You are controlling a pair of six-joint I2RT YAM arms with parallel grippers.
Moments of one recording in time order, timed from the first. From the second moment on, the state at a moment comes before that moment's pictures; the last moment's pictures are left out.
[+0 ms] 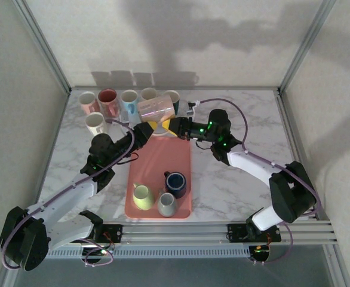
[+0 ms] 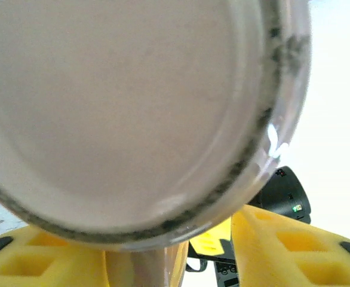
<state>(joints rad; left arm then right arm) -0.46 1.05 0.59 0.55 0.37 -1.16 0.61 1.50 0.94 0.57 -0.76 1.13</state>
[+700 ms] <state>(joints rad) -0.39 0.95 0.65 0.15 0.37 -0.81 0.47 1.27 0.91 0.21 -0.68 0.94</state>
